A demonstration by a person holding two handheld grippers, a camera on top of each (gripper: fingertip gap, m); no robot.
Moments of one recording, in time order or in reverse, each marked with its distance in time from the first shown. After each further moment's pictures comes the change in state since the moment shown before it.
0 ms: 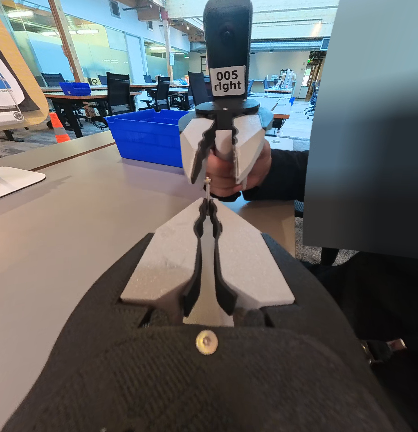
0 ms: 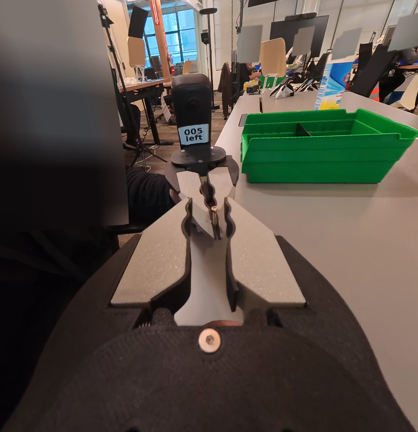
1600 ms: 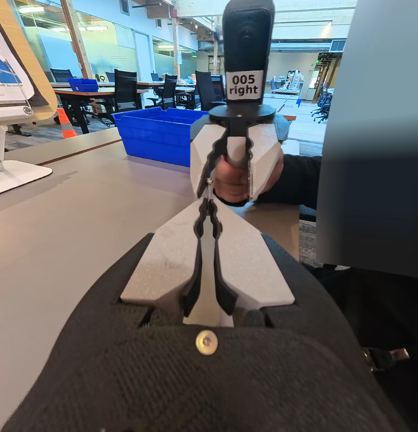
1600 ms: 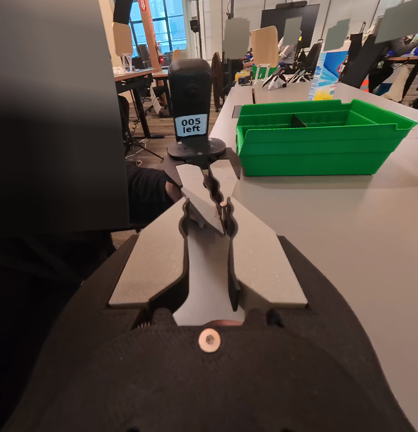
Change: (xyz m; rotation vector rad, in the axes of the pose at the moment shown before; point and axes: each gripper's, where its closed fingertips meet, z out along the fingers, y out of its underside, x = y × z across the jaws) left arm -0.006 0.000 0.001 -0.002 -0.029 -0.021; right arm 0.000 0.008 0.005 -0.031 0.046 -0.002
